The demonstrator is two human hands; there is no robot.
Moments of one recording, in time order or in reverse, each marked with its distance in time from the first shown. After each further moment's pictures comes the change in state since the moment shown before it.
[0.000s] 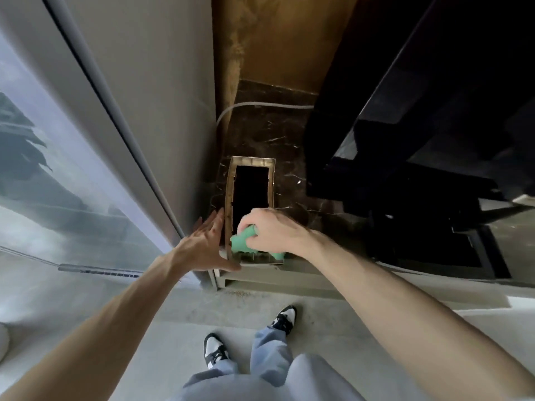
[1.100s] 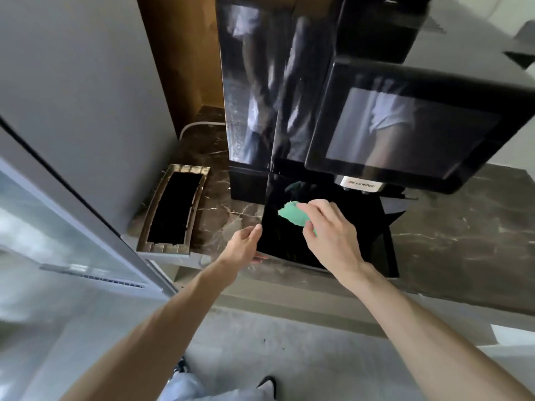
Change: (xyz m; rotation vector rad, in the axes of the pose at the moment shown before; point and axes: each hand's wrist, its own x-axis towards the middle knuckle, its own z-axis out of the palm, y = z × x) left_hand 0.034 0.321 0.085 -1.076 0.280 -0.259; right_hand -0.215 0.252 -0.063 -0.336 0.885 -0.084
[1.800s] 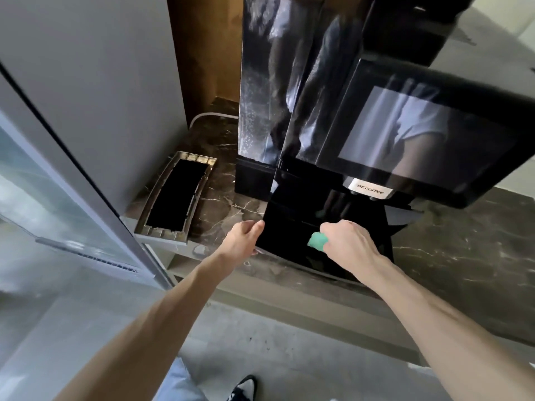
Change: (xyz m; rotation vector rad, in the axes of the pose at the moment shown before) left_hand -0.005 0.000 0.002 0.081 0.067 0.124; right_hand 0.013 0.032 -0.015 -0.295 -0.621 0.075
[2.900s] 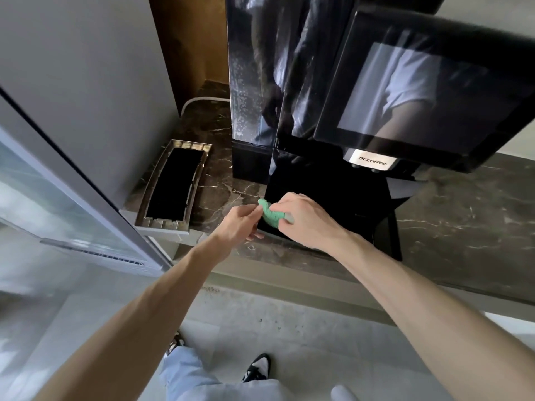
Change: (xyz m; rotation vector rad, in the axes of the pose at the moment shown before) left_hand -0.001 0.000 -0.014 -0.004 -0.125 -0.017; right_hand 0.010 -0.064 -0.003 0.537 -0.012 -0.239
